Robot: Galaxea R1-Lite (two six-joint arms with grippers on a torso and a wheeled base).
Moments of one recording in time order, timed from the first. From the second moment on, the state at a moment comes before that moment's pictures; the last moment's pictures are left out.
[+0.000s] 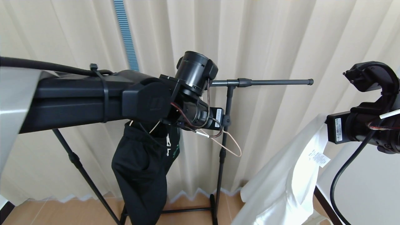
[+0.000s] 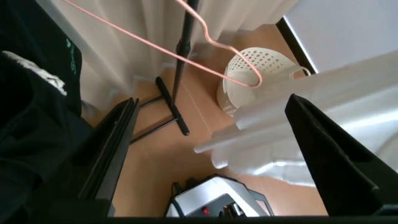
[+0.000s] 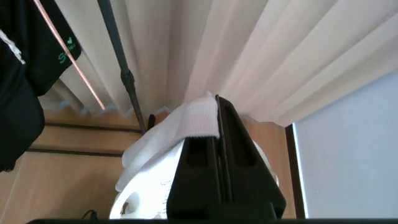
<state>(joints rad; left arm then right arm) -0.72 2.08 -1.79 0.35 0.14 -0.28 0.44 1.37 -0.96 0.05 -0.42 0.07</state>
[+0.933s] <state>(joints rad) -0.69 2.36 -2.00 0.29 0.19 -0.29 0.41 1.39 -0.96 0.01 -0.40 0.06</state>
